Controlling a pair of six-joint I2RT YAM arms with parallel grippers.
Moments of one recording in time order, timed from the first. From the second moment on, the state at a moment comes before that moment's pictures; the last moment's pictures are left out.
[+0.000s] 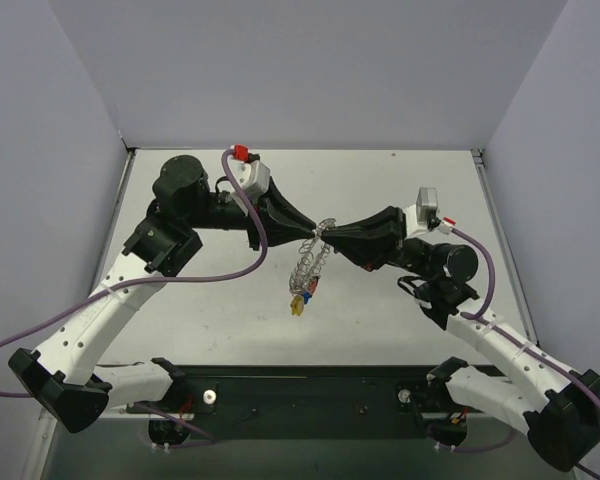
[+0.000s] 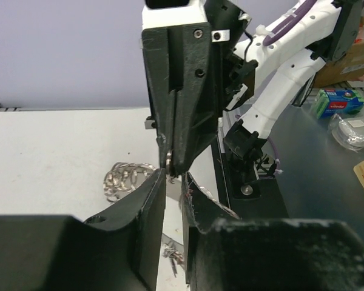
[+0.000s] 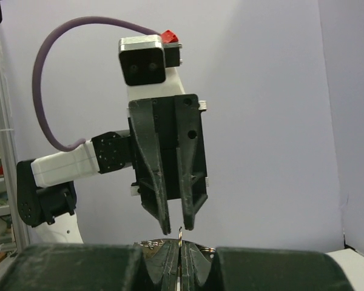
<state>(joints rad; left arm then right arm) -0.63 1.21 1.39 -0.13 0.97 -0.06 0.57 0.95 0.65 0.95 -0.68 0.57</state>
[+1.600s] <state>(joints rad) -0.55 1.34 1.47 -0.36 1.03 -0.04 0.52 1.09 0.66 0.98 -0.79 0.75</state>
